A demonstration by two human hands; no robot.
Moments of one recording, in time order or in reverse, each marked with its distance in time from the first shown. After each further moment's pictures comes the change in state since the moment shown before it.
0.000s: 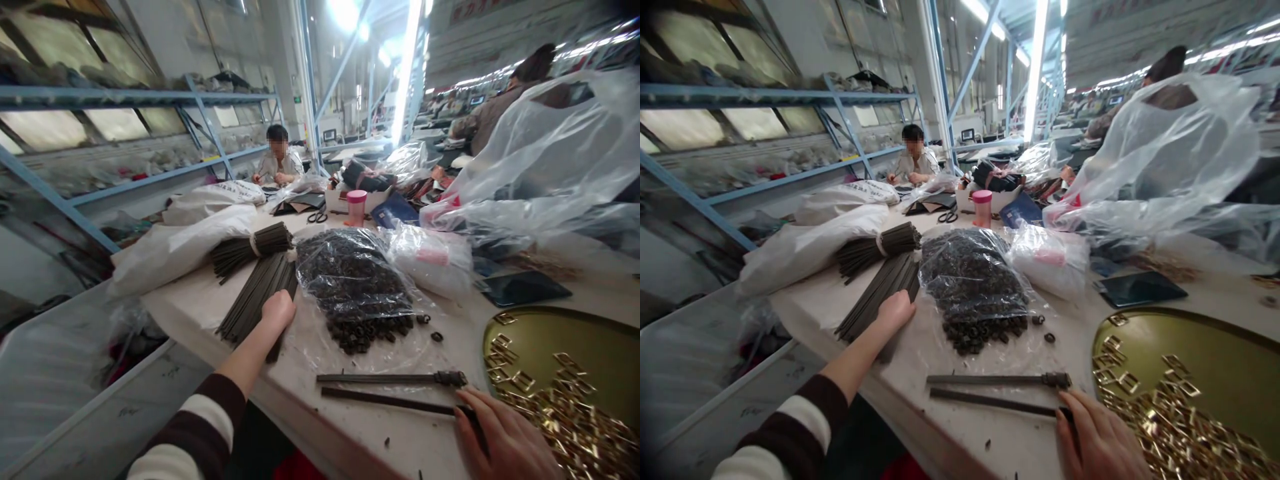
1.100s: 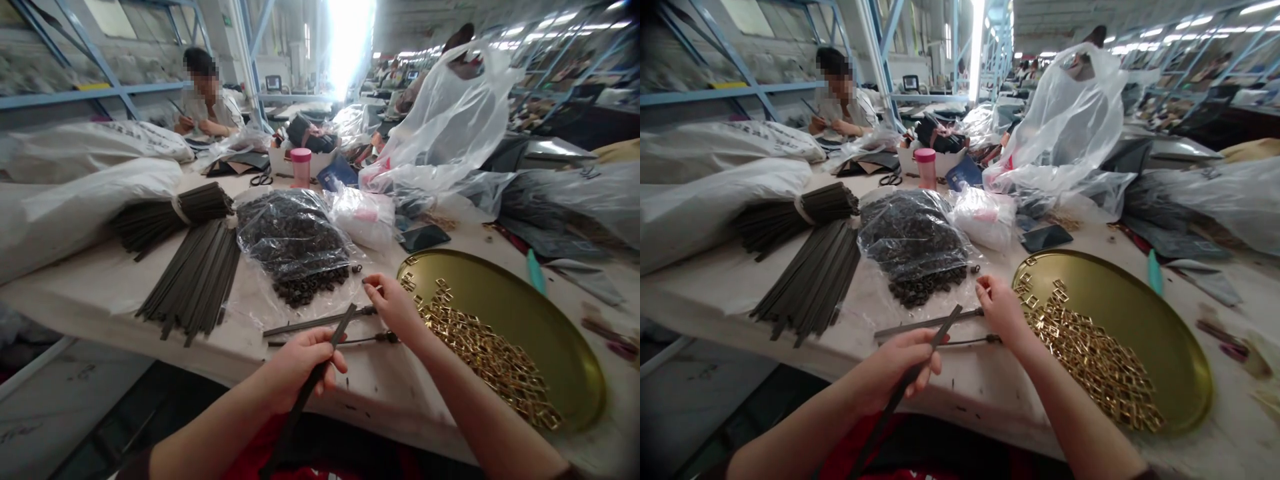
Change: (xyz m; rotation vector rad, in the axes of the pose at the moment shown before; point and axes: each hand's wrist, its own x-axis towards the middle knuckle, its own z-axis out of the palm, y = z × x) left_hand -0.188 0.103 -0.013 -1.419 -1.130 0.025; right_hand 0.098 -0.005 -0.019 0.509 -0.259 0.414
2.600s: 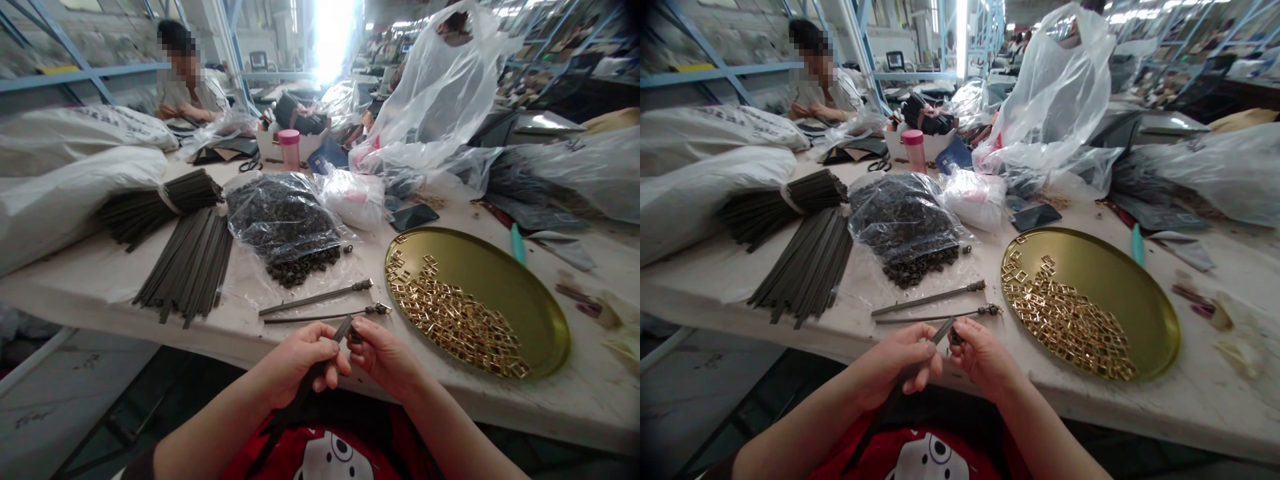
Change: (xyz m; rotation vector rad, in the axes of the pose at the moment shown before) left_hand -0.017 -0.022 0.013 -0.003 -0.118 -0.017; right_hand -0.106 -0.044 0.002 1.575 -0.352 0.816
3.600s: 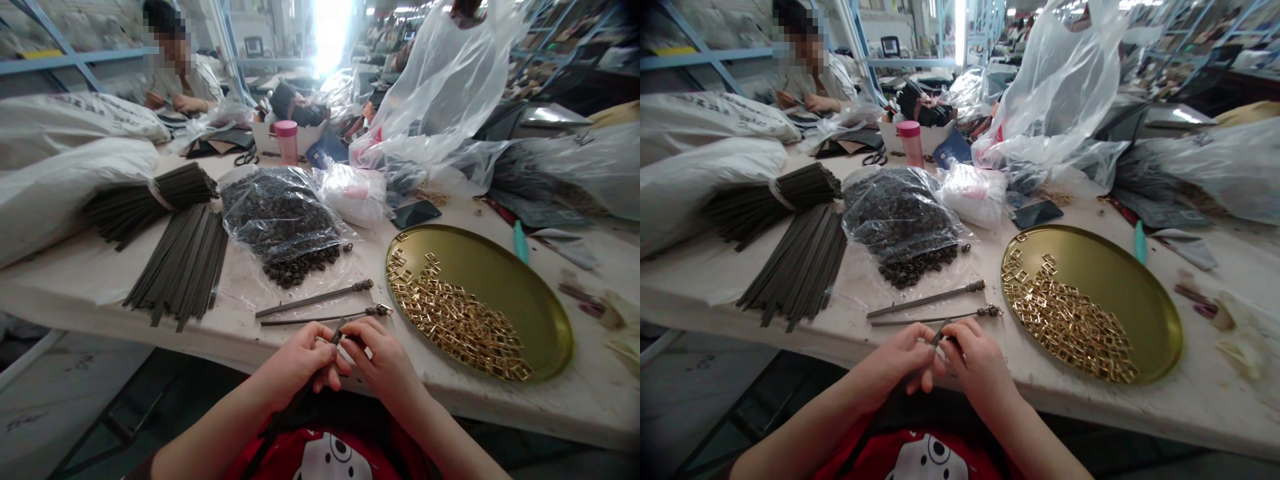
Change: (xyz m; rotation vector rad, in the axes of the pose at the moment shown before) left_hand 0.010 -0.009 -0.007 0.116 0.071 0.045; right_hand -0.009 -0.003 0.005 -1.377 0.087 -0.792
